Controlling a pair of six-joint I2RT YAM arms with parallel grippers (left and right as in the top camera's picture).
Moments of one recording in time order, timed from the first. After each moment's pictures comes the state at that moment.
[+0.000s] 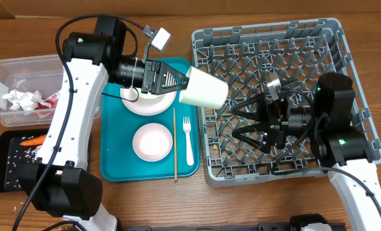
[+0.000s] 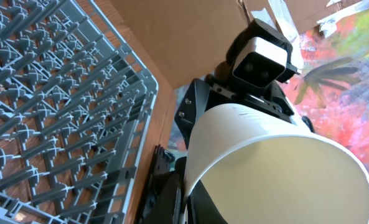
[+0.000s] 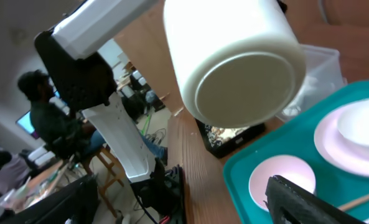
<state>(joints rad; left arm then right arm) -0.14 1.81 1.81 -1.44 1.40 0.40 0.10 1.13 0.95 -0.31 -1.43 0.07</state>
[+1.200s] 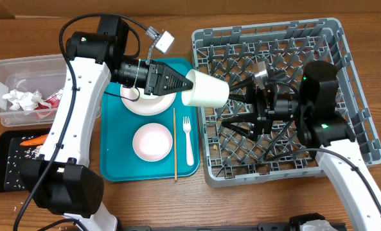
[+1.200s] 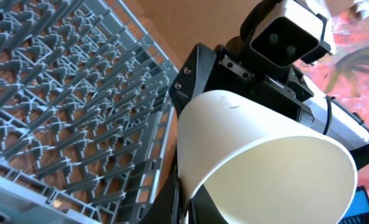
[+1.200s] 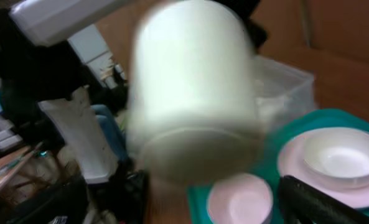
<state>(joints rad) -0.15 1.82 1.81 -1.43 1.30 0.45 0.16 1.27 0.95 -0.04 -1.35 0.05</state>
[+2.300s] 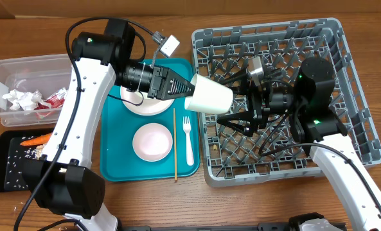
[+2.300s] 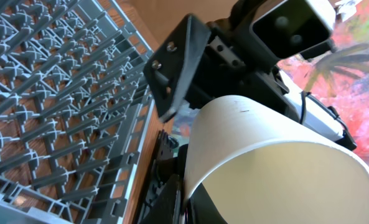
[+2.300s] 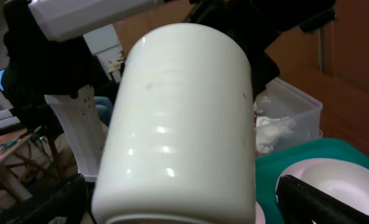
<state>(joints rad) -0.18 1.82 1.81 -1.50 1.34 0.44 0.19 1.31 0.95 0.19 -1.38 0.10</state>
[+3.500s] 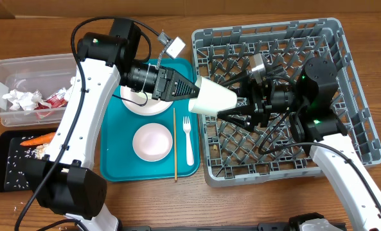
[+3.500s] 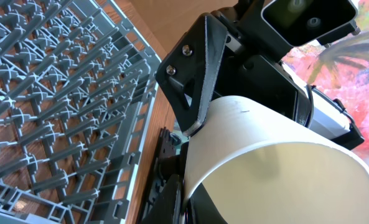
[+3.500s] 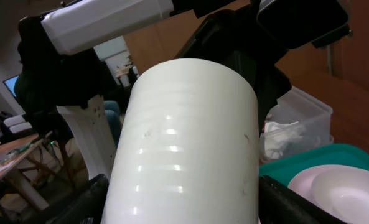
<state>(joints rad) -0.21 1.82 1.81 -1.47 1.32 0.44 0.19 1.31 0.95 0.28 -1.40 0.23</state>
